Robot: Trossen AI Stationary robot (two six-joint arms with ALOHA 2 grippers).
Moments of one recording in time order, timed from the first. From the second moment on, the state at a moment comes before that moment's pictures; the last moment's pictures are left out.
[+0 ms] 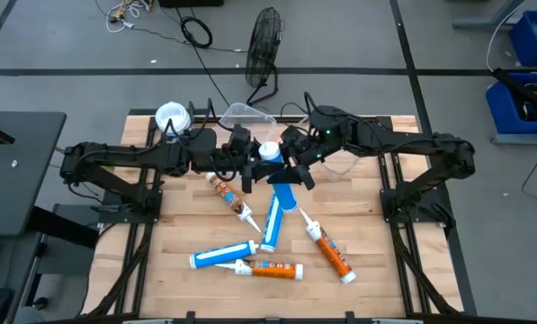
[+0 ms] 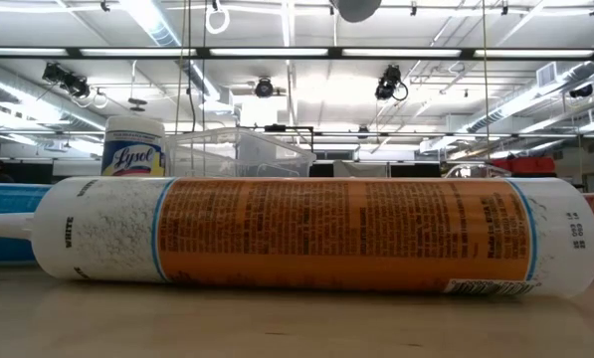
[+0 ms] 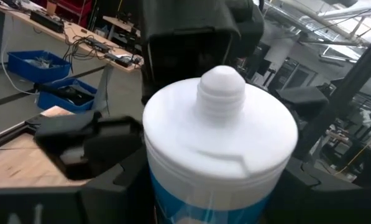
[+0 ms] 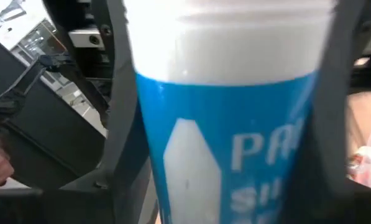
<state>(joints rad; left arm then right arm) 0.01 1.39 1.26 0.18 -0.06 -0.46 -0.13 1.48 1.46 -0.24 -0.54 0.37</state>
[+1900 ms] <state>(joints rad) 0.04 1.29 1.26 0.24 -0.05 -0.26 -0.17 1.40 1.45 -0.45 -0.43 0.32</state>
